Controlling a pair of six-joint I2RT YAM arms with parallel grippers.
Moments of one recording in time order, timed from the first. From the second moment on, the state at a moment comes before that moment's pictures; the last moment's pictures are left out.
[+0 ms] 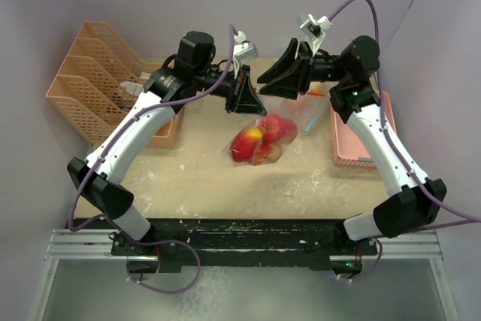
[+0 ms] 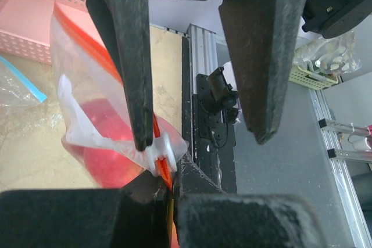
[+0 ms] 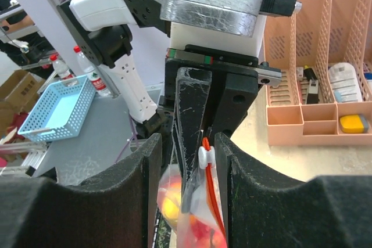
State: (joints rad) left arm -0.60 1.62 1.83 -0.61 1.04 -0.07; right arm 0.31 1.43 1.48 0.34 -1.30 0.63
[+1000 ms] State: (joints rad) left arm -0.60 1.61 1.84 -0.62 1.03 -0.07; right arm 0.33 1.46 1.47 0.36 -1.30 0.66
